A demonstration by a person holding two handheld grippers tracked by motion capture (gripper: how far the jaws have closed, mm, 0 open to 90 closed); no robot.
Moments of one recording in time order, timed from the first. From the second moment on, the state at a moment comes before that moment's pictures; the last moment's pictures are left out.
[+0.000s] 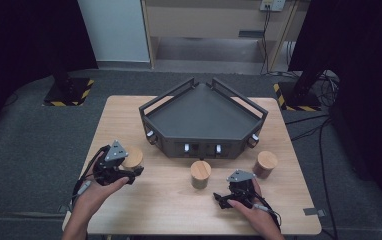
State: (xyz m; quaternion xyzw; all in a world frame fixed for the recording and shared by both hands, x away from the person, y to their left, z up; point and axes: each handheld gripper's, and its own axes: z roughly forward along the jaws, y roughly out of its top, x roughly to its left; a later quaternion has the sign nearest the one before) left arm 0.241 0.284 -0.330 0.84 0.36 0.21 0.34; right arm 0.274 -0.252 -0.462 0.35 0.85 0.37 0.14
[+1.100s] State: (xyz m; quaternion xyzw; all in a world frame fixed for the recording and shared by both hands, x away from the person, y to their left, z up) left arm 0.283 0.262 -0.295 0.85 0.35 0.20 0.34; right arm 0.274 -0.252 -0.462 0.35 0.85 0.37 0.14
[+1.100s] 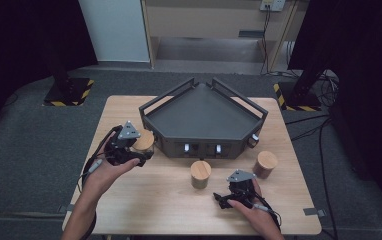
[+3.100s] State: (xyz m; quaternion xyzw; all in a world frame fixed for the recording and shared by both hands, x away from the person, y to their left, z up) left arm 0.387 0.197 -0.259 0.86 0.33 0.20 0.34; right arm 0.273 -0.252 -0.463 0.35 0.85 0.37 0.14
